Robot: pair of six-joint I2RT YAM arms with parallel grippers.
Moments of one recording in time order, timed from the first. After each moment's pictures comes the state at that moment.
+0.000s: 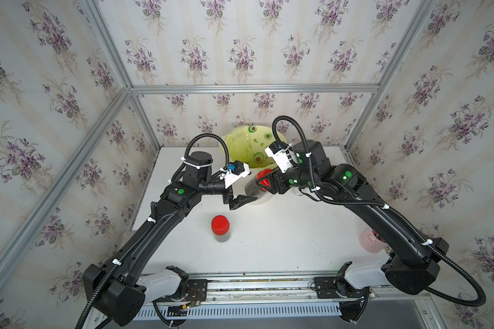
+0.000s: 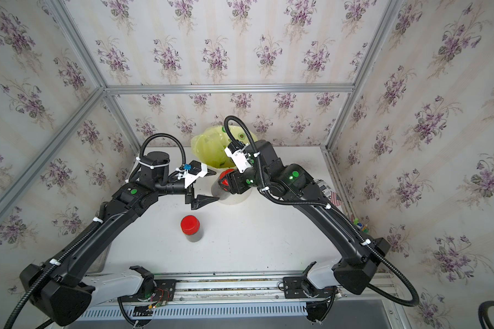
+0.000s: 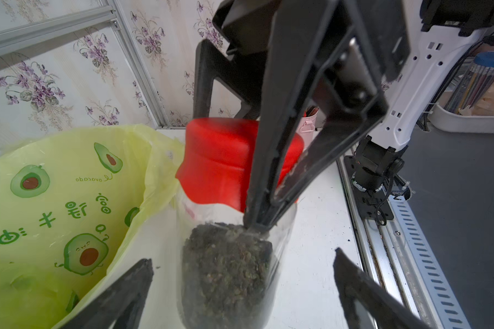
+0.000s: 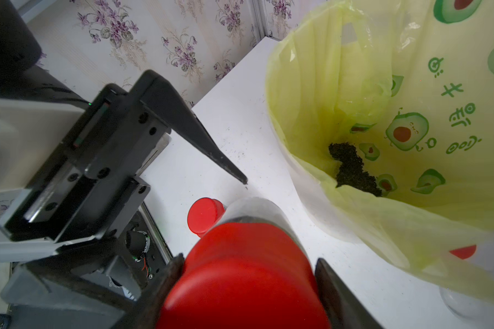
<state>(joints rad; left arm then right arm) -0.43 1.22 1.21 -0.45 0.83 0.50 0.77 1.41 1.67 -0.87 -0.25 0.17</state>
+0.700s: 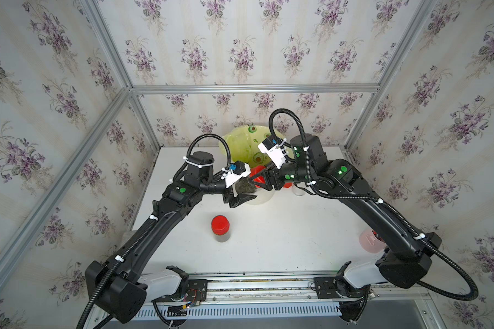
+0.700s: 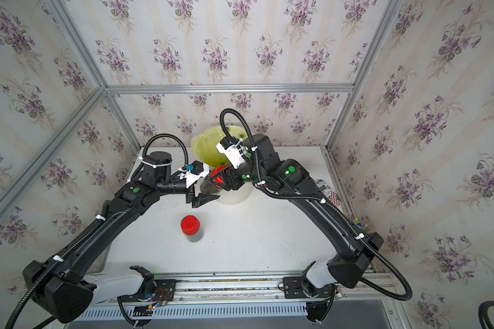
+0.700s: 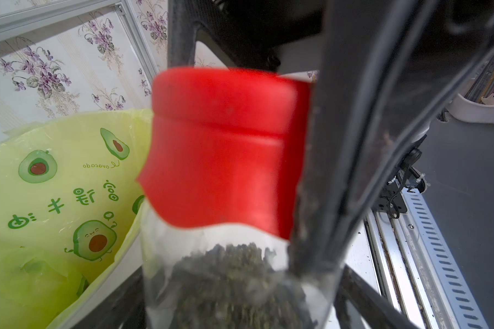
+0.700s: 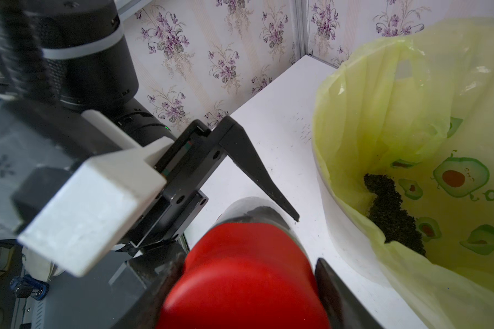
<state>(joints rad) -0.43 1.24 1.21 -0.46 0.80 0.53 0.75 1.47 1.73 -0.82 -0.40 0.12</state>
